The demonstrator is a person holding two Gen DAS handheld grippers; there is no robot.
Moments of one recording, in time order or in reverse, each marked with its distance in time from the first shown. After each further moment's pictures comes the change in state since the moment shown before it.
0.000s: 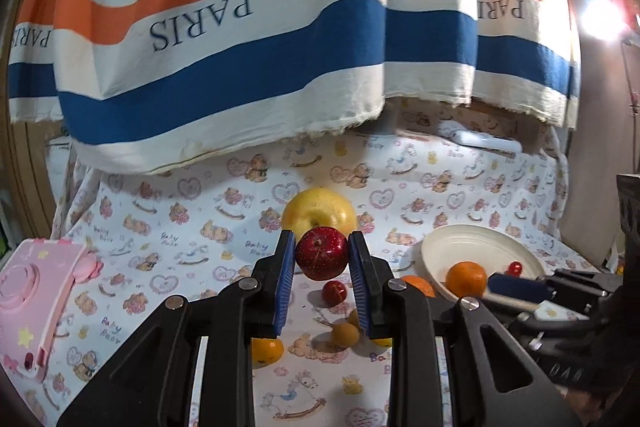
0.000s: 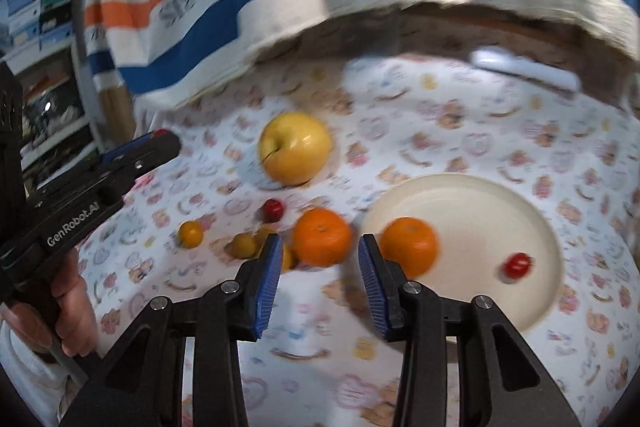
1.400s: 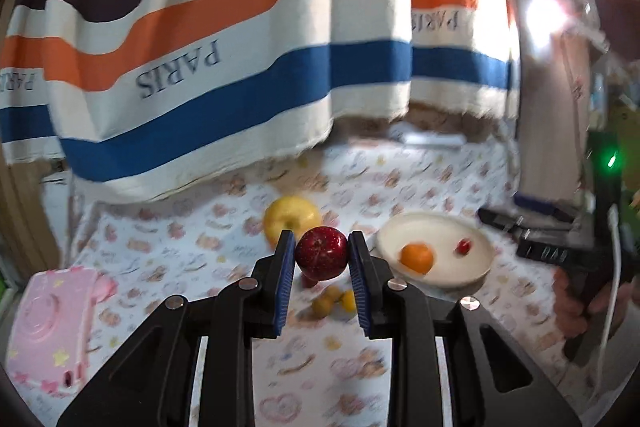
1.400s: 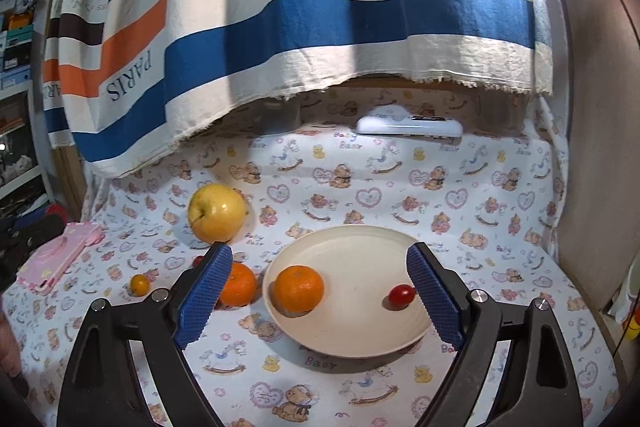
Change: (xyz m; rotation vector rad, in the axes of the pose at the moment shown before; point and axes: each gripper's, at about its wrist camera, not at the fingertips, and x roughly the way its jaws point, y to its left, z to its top) left arm -0.073 -0.007 0.016 0.113 -0.021 -0.155; right arm -0.088 -0.047 -0.001 0.091 -0.245 -0.238
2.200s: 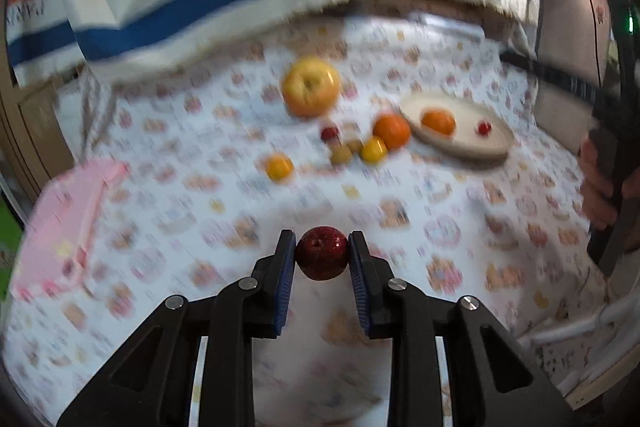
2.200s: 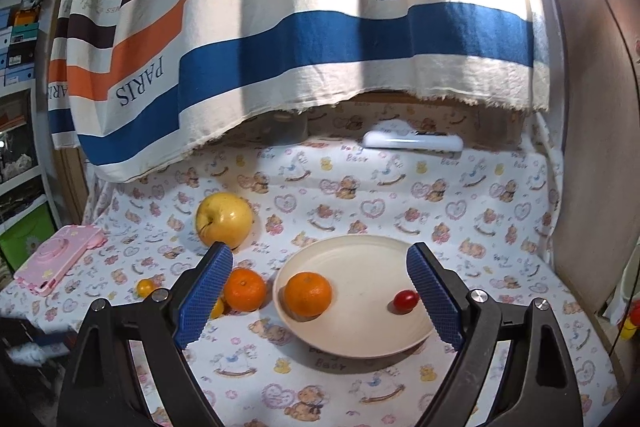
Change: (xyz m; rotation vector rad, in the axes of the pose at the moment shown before) left arm -0.015 0.006 -0.075 -0.014 0.335 0.101; right arm -0.011 0.015 -0.003 -0.021 -0.054 -0.066
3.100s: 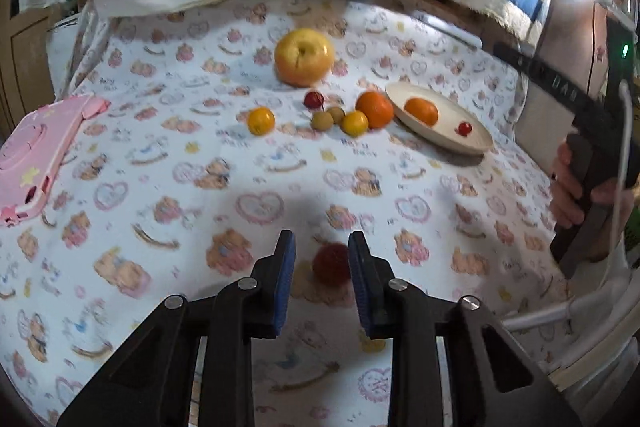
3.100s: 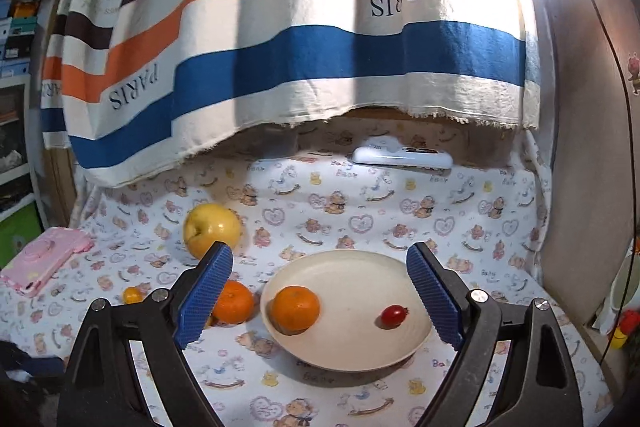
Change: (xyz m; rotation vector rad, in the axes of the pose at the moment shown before) left arm 0.006 -0.004 -0.037 -0.172 0.085 -0.129; right arm -0.005 0.002 0.004 -0.024 -0.044 0.004
